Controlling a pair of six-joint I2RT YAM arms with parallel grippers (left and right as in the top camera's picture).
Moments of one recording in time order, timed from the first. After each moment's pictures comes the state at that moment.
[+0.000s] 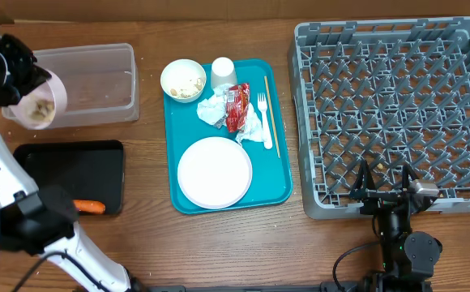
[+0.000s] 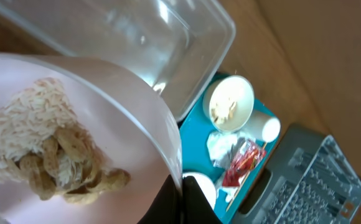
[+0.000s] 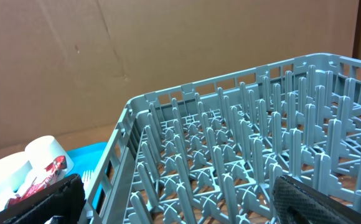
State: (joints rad) left arm 0.48 2.03 2.48 -1.68 0.43 -0.39; right arm -0.14 0.01 0.02 -0.02 -0.12 0.23
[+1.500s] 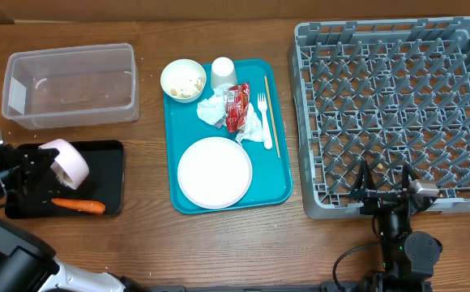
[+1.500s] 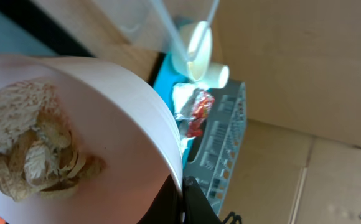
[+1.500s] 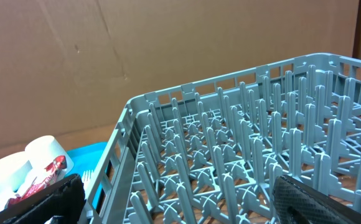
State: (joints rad) left arm 0.95 1.85 1.42 -1.43 1.07 0.29; right arm -0.14 0.01 0.02 -0.02 -0.12 0.23
